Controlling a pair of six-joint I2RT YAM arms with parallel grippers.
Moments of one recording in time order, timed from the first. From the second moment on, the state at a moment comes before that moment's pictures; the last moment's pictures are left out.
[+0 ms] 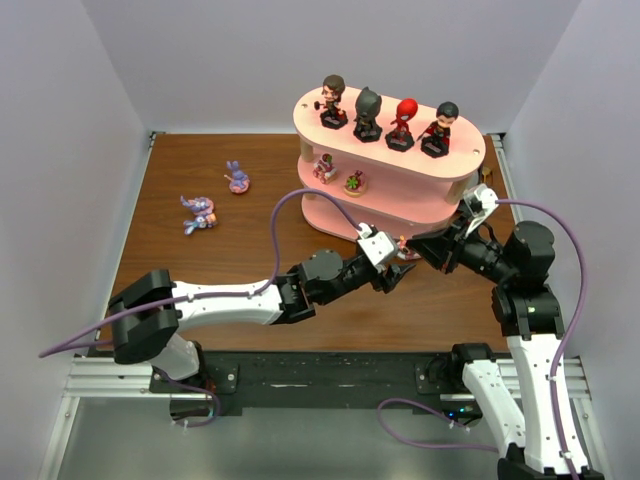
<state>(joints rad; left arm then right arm) -1.21 1.54 0.95 0.66 -0.15 0.02 0.03 0.63 0.87 -0.45 -0.81 0.20</state>
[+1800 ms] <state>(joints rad) -1.17 1.59 0.95 0.78 -0.35 -0.02 0.05 0.56 0.89 -0.62 -0.31 0.20</state>
